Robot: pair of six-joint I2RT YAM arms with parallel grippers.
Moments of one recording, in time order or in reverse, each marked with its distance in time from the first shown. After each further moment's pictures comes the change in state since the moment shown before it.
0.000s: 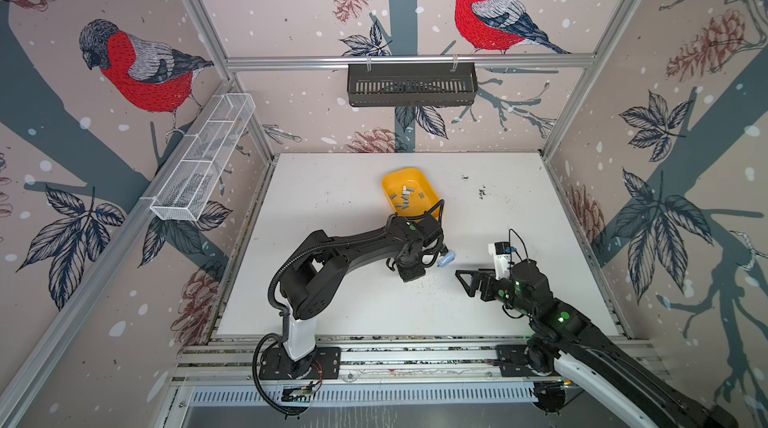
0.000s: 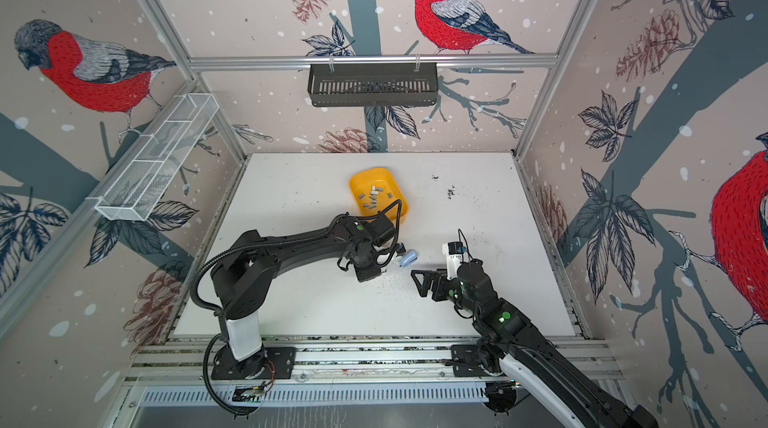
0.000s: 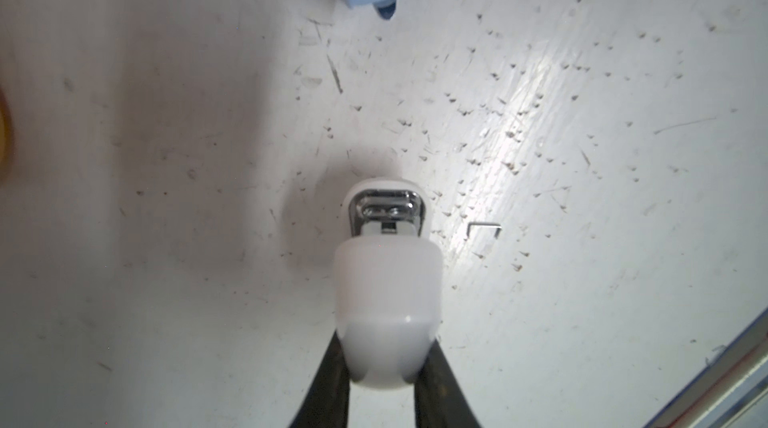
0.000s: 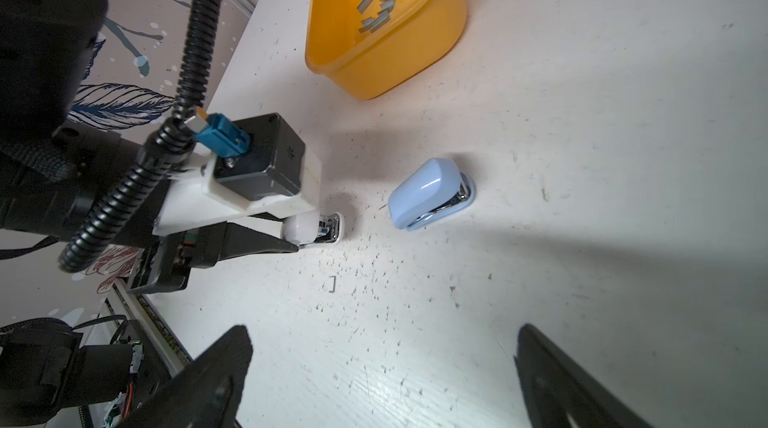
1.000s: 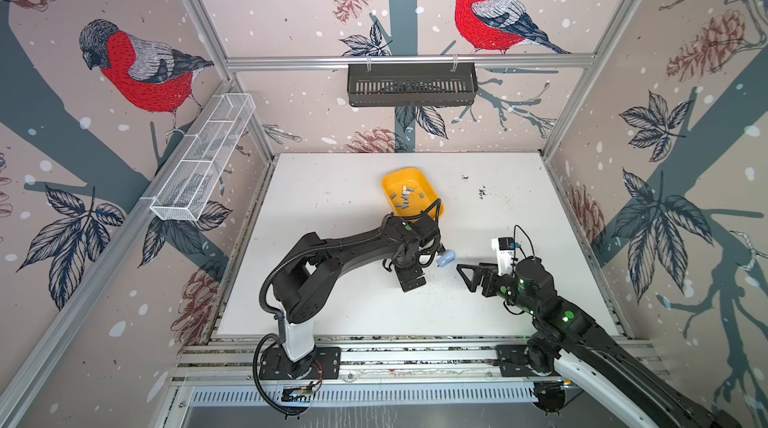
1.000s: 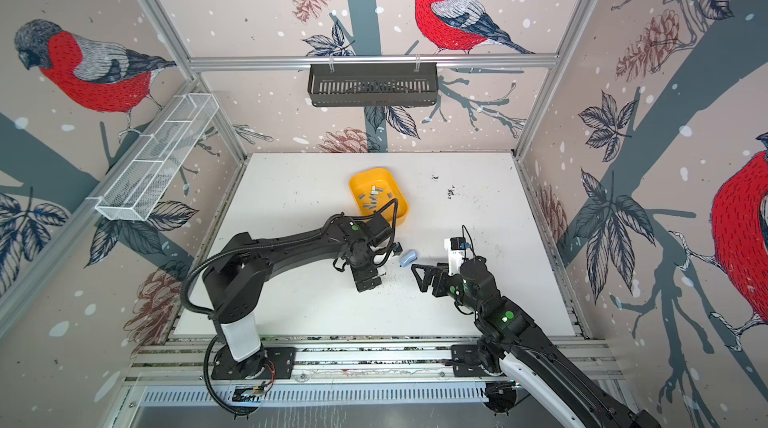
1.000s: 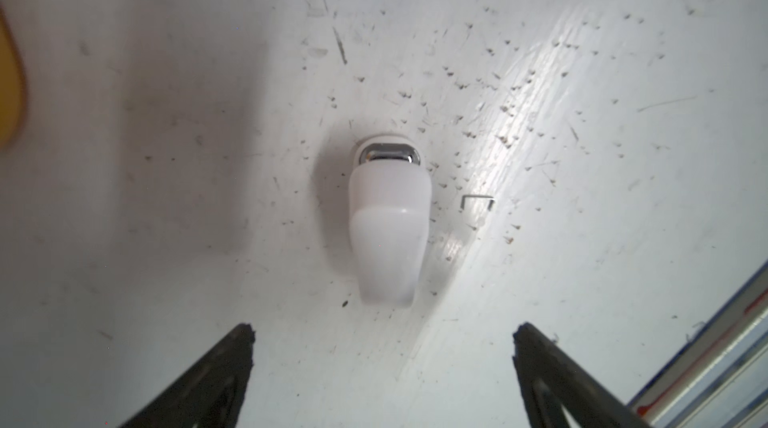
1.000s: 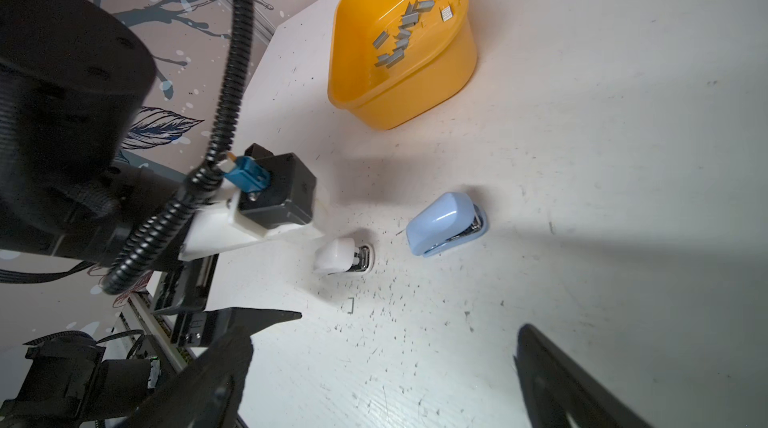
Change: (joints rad) left arm 0.013 -0.089 -0.042 -0.001 0.003 -0.027; right arm -0.003 -0.014 0.057 -0.013 0.023 0.000
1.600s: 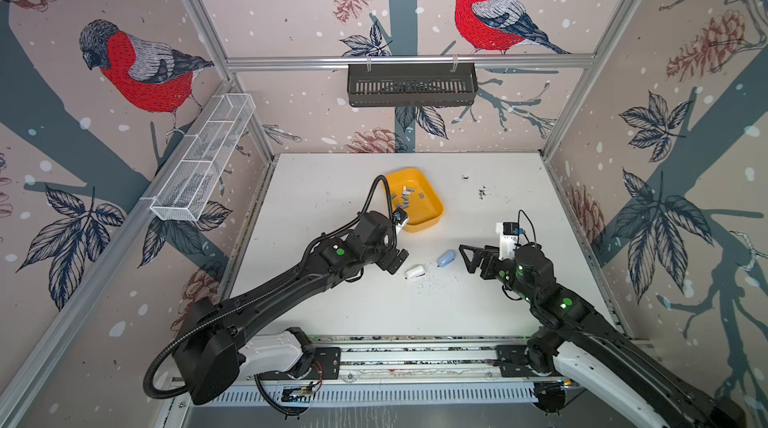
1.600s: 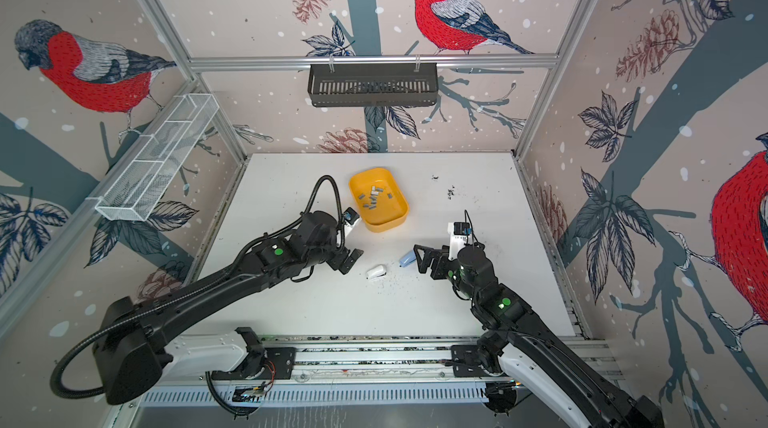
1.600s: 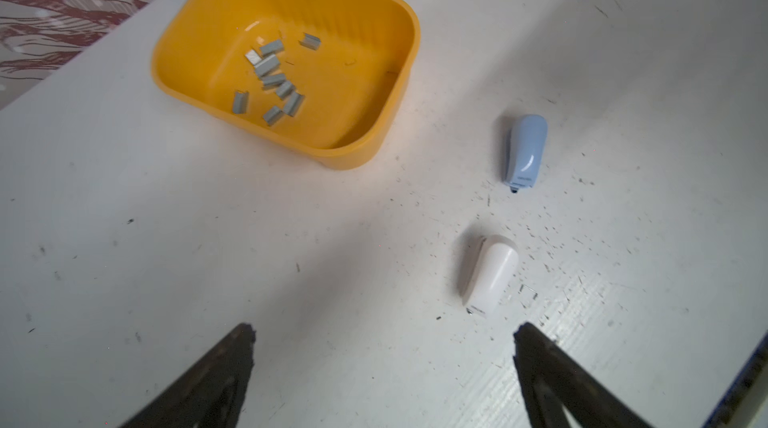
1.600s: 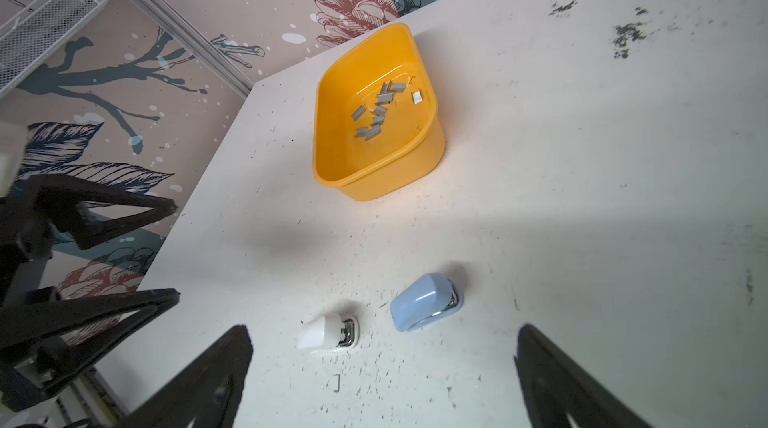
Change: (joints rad) left arm 0.126 -0.625 -0.450 0.514 -0.154 -0.300; right arm -0.009 0.155 0.127 0.075 0.168 -0.058
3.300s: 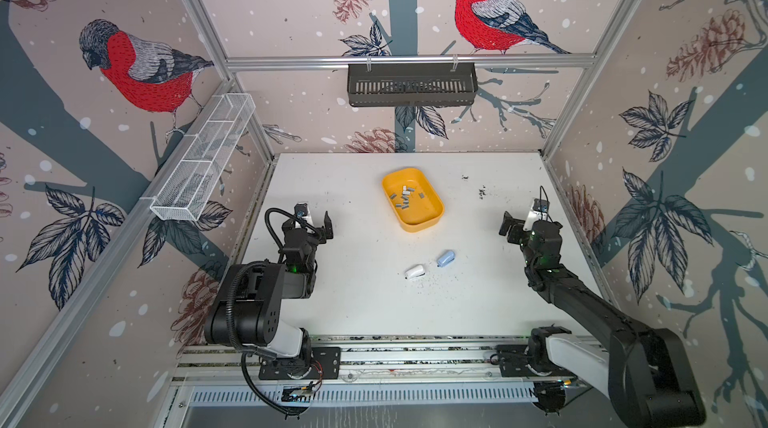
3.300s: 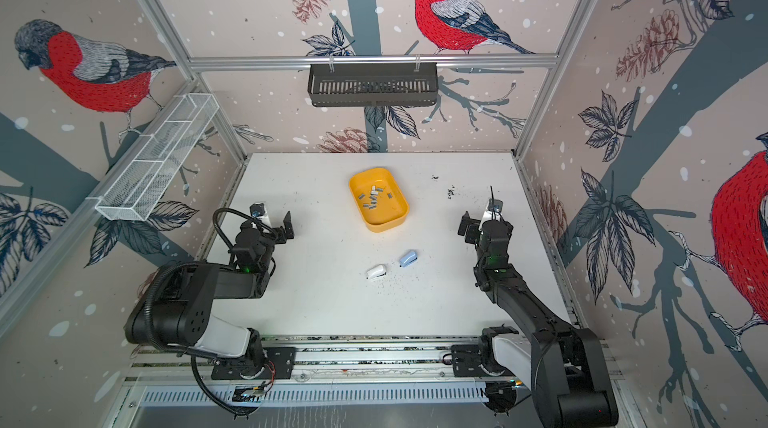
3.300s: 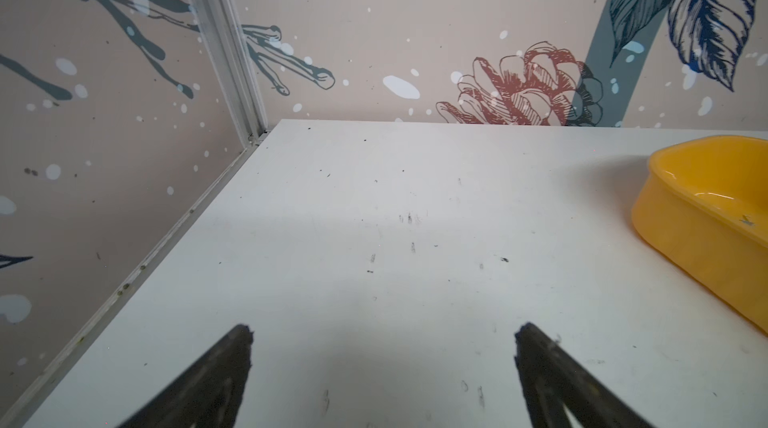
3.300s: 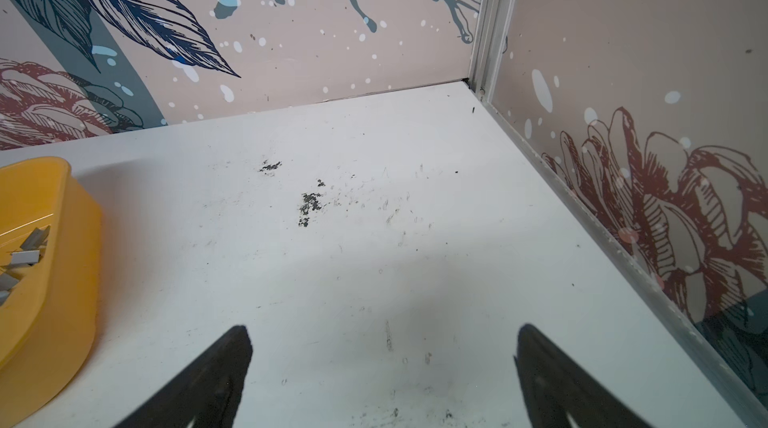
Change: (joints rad) left arm 0.764 0.324 -0.573 1.426 0.050 -0.013; right arm -0.523 0.462 -0.054 0.605 0.187 -0.460
